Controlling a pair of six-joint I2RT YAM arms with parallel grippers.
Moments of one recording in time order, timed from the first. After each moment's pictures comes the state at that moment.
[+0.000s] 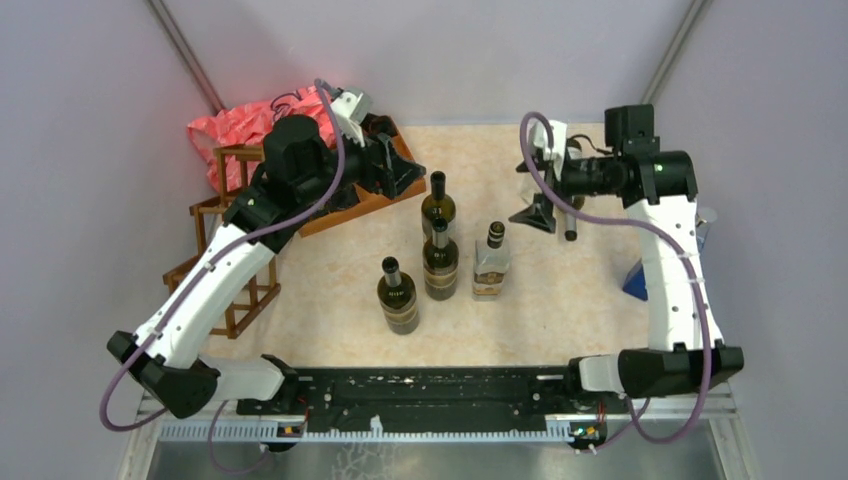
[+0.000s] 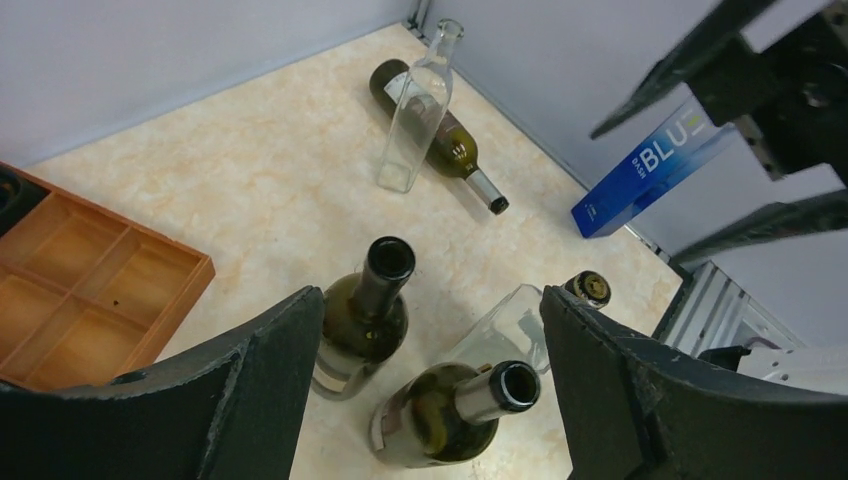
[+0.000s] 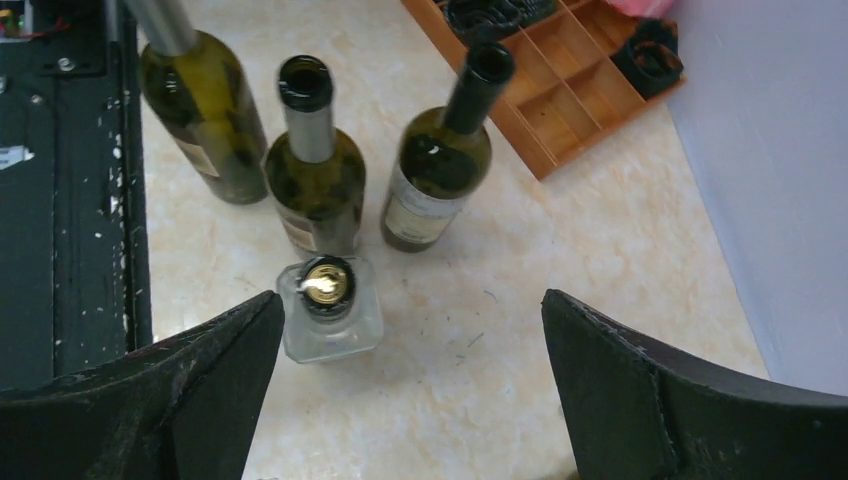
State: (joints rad) left arm -0.65 1.28 1.49 -0.34 0.21 -0.26; right arm 0.07 1.36 1.73 -1.20 -0.99 -0.98
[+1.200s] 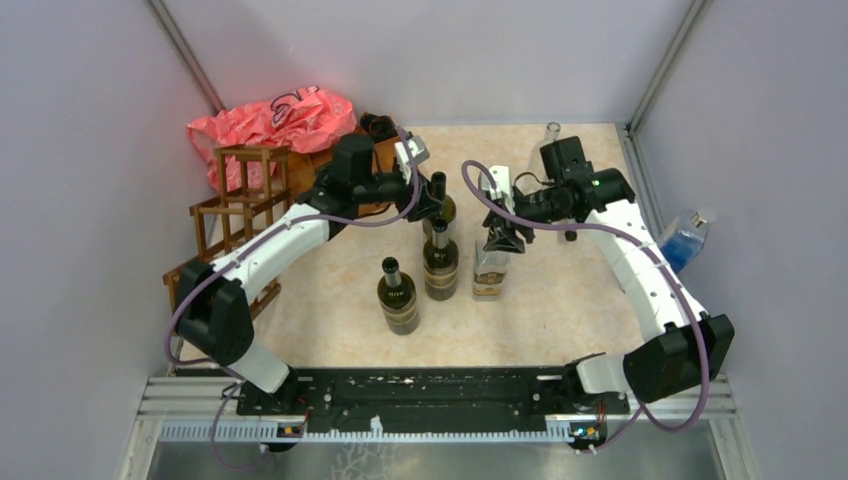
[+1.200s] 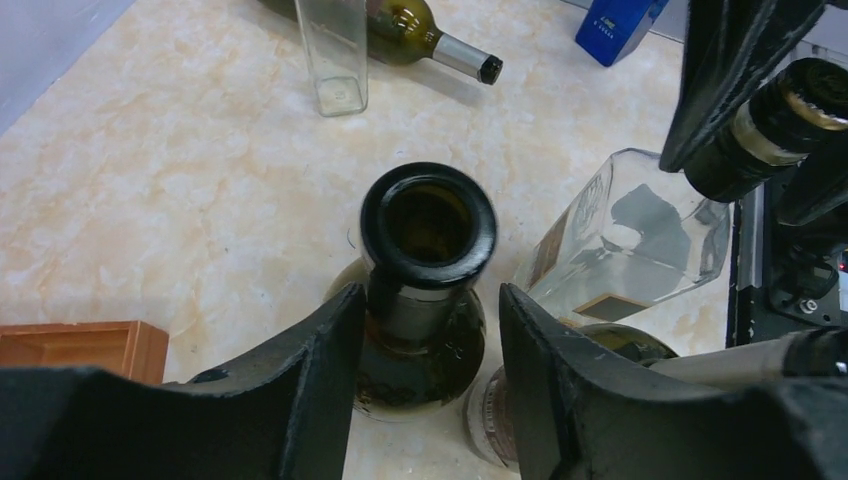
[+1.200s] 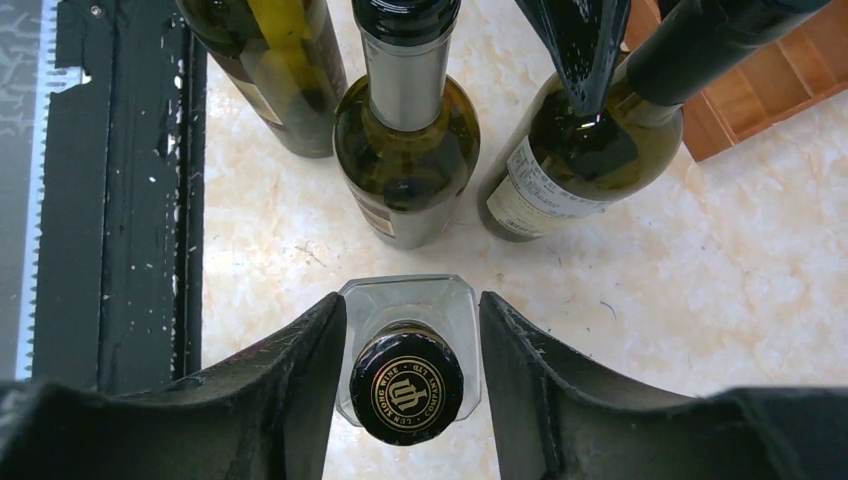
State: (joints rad) left arm -0.55 1.57 1.26 -0.02 0.67 0.13; right arm 0.31 1.34 1.40 -1.10 -0.88 -1.01
